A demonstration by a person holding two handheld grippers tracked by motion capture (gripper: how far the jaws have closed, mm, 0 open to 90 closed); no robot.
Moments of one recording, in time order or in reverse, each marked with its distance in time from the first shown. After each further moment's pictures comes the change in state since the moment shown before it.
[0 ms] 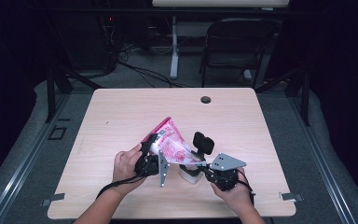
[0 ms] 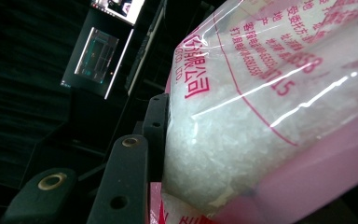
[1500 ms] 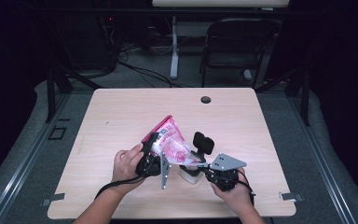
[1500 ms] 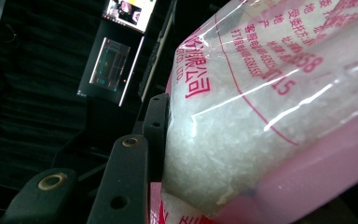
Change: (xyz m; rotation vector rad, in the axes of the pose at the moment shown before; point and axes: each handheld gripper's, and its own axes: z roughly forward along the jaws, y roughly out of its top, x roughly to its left) left arm 0.002 0.006 -0.005 -0.006 0.042 0.067; right arm 0.000 -0.001 0.000 0.005 -0.003 0.008
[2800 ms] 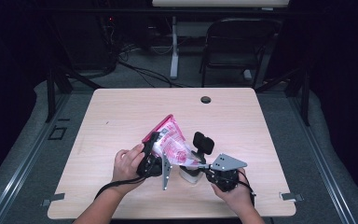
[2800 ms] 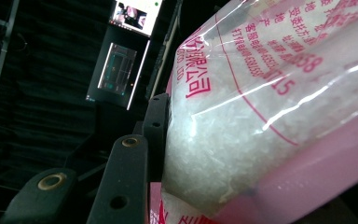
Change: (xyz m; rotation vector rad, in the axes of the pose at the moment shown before) left arm 0.000 0.004 -0.001 -0.007 0.024 0.035; right arm -0.001 -0.001 -0.001 0.001 0.000 0.003
